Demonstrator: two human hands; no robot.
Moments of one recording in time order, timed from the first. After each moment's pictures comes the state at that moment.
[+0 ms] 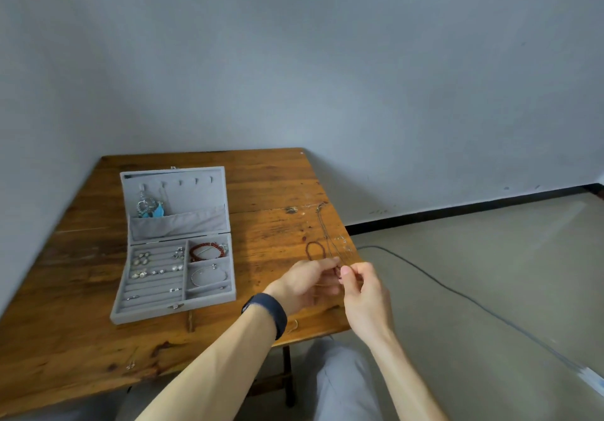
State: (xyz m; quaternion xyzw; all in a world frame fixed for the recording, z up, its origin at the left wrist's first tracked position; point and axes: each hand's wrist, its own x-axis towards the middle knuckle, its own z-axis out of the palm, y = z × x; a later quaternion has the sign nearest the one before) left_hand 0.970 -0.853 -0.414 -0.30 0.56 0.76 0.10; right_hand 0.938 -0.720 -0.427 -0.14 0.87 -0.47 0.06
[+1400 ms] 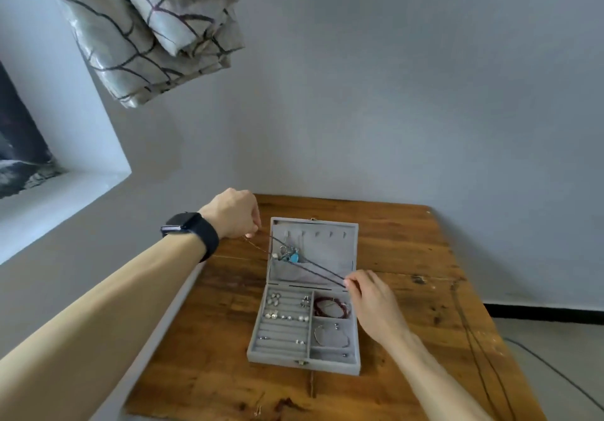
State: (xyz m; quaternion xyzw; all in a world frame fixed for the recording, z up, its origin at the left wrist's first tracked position) left_hand 1.129 -1.144 -0.241 -0.41 0.91 0.07 -0.02; right_hand 0.932 -0.945 -0.430 -0.52 0.78 -0.33 0.02
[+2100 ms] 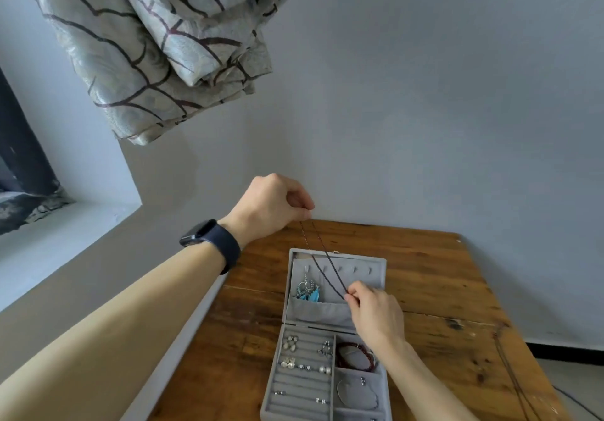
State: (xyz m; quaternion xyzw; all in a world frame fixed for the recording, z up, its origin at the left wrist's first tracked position) left_hand 1.097 -1.162 -0.203 -0.31 0.89 0.20 -0.25; right_hand 0.920 -1.036 -0.431 -0.51 0.82 -0.24 -0.09
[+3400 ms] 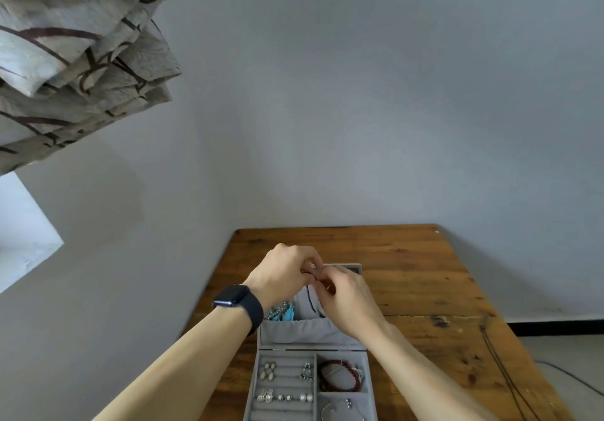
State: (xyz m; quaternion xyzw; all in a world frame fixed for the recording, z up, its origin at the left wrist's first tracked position) left_hand 1.020 -1.162 -0.316 -0.26 0.95 0.15 -0.10; right_hand 0.904 -1.055 -0.396 -0.54 0.73 -0.42 0.03
